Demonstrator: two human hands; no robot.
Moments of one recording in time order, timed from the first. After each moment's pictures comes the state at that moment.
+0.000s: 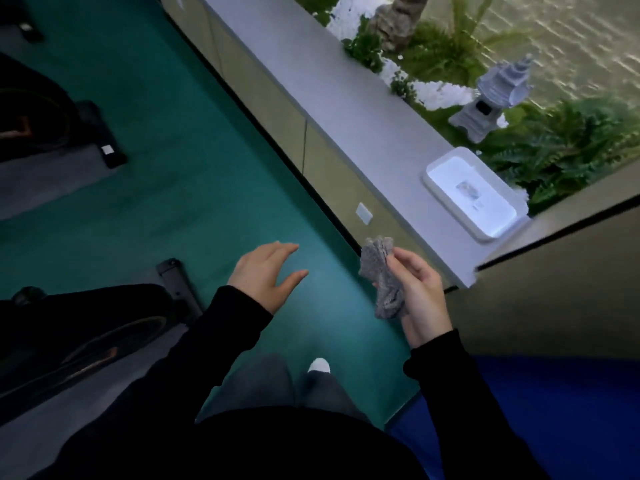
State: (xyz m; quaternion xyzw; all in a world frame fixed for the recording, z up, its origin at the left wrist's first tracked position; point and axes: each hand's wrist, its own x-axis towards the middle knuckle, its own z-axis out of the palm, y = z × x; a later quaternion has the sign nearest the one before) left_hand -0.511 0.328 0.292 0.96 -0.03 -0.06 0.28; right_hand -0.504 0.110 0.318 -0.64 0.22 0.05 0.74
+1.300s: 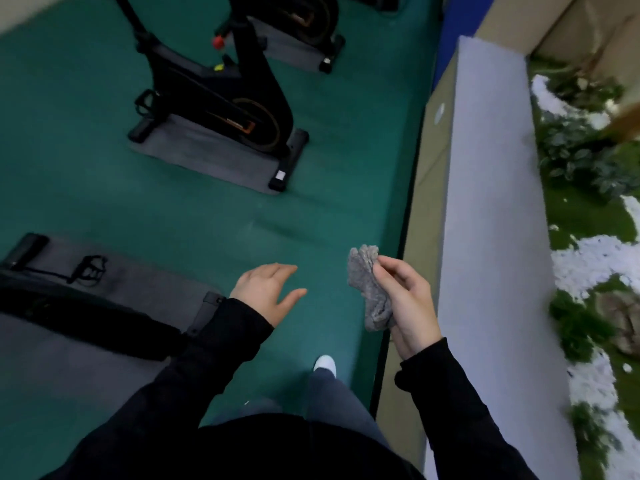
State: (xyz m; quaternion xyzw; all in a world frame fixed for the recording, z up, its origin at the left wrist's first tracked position) left_hand -0.133 0.544 0.275 0.89 0.39 -0.01 0.23; right_hand 0.039 0.422 0.316 -0.67 -0.15 0.38 0.63
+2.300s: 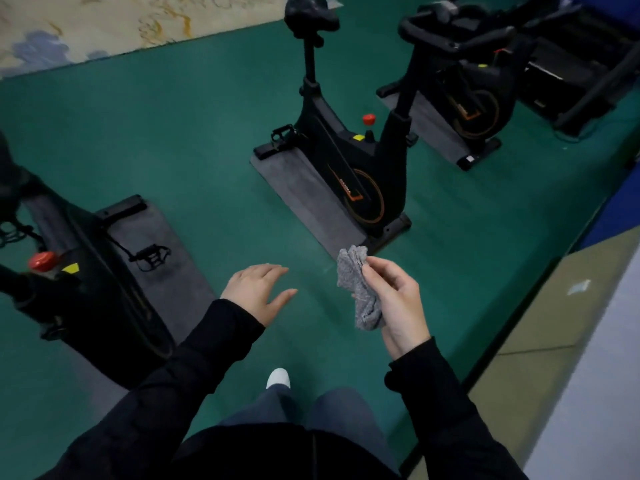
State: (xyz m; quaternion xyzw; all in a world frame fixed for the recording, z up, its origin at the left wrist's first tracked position) left_hand -0.112 0.828 0.277 0.74 0.64 0.06 0.21; right_hand 0.099 0.821 0.326 -0.58 -0.36 0.55 0.49
